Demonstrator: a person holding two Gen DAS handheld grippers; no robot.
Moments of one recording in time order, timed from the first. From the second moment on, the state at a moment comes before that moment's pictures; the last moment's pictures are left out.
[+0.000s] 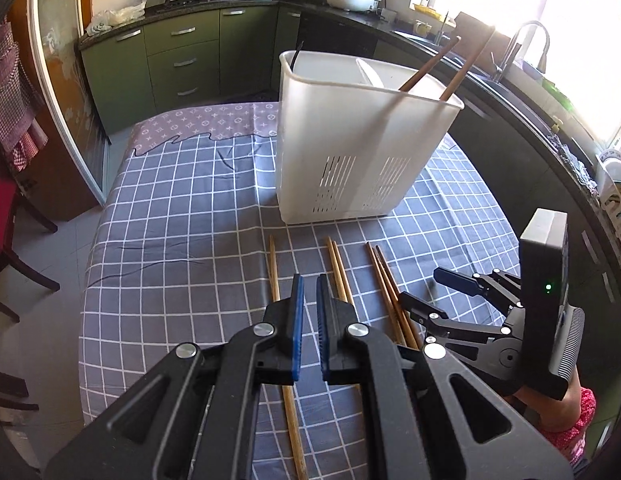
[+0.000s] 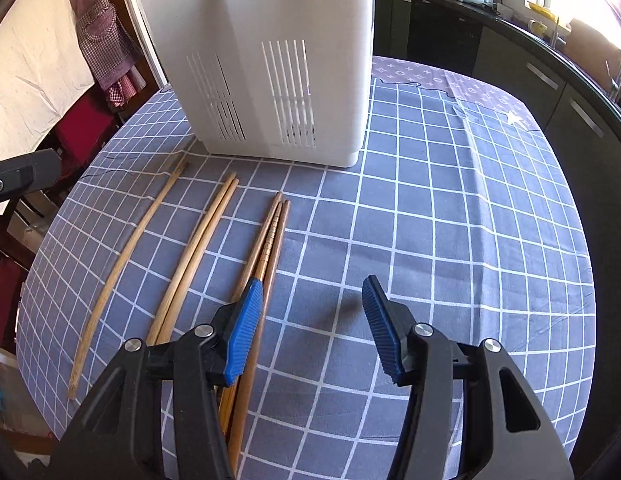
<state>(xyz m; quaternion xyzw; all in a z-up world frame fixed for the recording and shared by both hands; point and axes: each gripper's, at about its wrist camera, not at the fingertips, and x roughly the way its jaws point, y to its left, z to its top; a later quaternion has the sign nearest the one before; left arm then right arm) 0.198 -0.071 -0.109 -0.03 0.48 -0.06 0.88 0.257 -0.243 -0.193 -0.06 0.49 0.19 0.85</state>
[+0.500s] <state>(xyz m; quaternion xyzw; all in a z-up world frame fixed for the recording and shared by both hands) 0.245 -0.065 -0.182 -0.01 0.60 -0.05 0.80 0.259 -0.231 -0.197 -0.08 0.49 0.19 0.85</state>
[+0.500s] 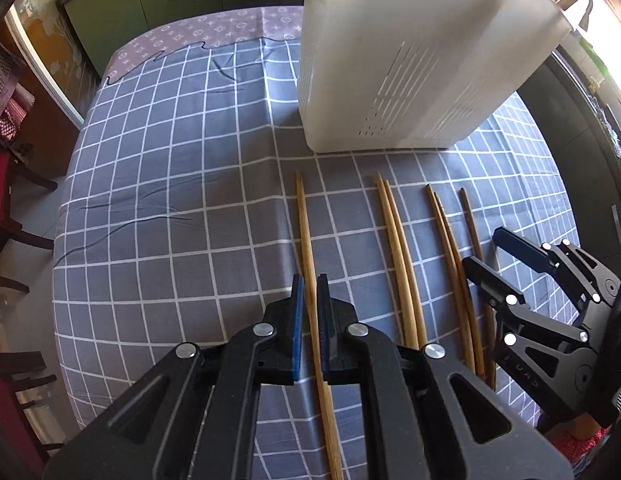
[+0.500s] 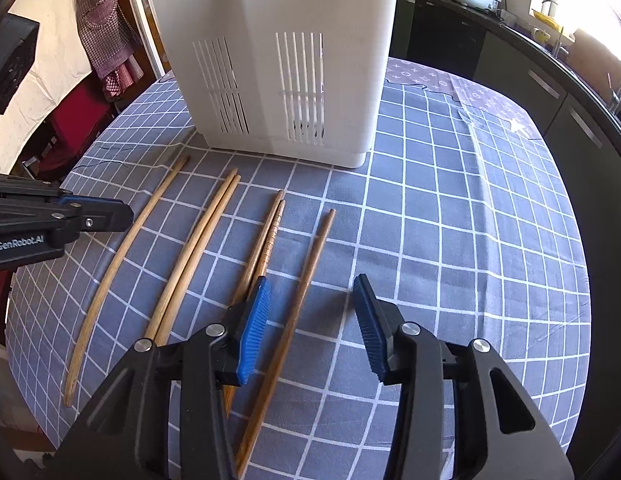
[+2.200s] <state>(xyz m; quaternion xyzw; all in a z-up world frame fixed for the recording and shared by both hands) 0.148 -0.071 -0.039 0.02 0.42 -0.09 0.90 0.170 -0.309 -0.045 0.04 0.32 0.26 0.91</state>
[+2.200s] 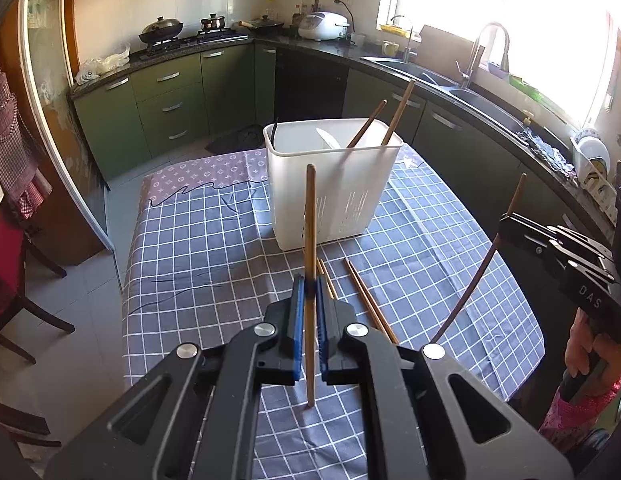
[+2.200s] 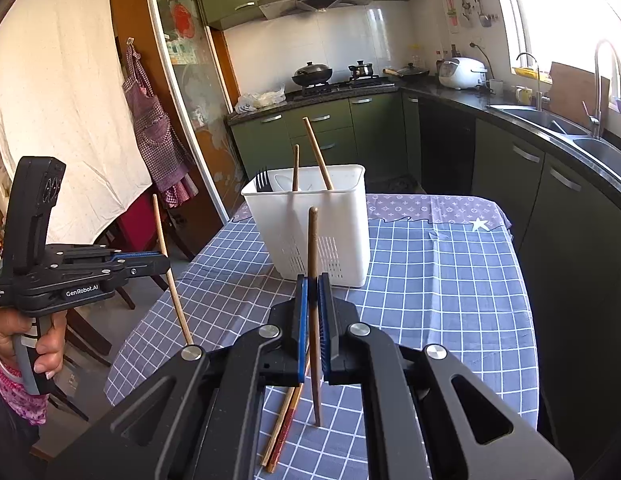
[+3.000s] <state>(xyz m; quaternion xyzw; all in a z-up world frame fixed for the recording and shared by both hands) 0.148 -0.076 -0.028 0.01 0.41 -0.09 0.91 0.174 -0.305 -0.030 0.04 0.31 0.27 0.91</state>
